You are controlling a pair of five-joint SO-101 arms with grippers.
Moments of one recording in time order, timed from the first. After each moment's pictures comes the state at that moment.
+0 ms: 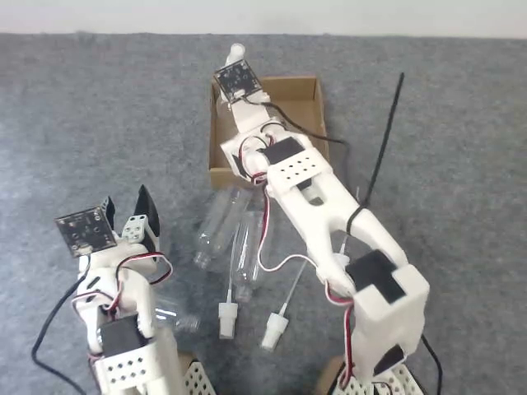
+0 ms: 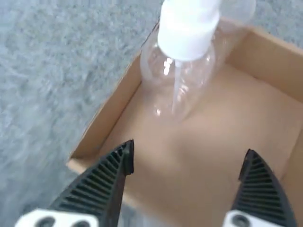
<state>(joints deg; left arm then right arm) -22.1 -103.3 97.2 41.1 8.4 -33.6 16.6 0.5 40.3 1.2</state>
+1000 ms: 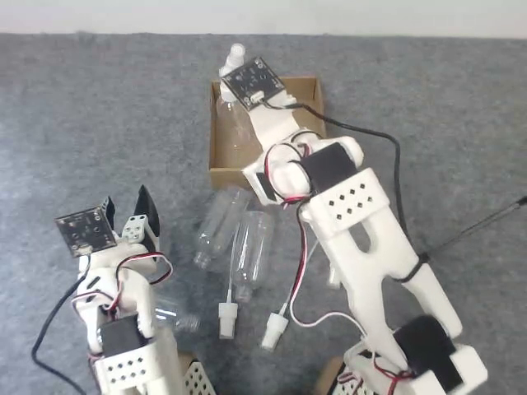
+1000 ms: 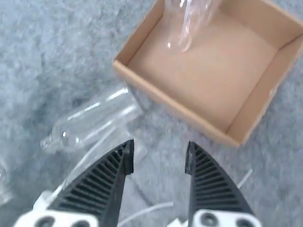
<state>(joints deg) -22.1 -103.3 97.2 41.1 8.4 -34.8 -11.9 0.5 78.3 4.5</state>
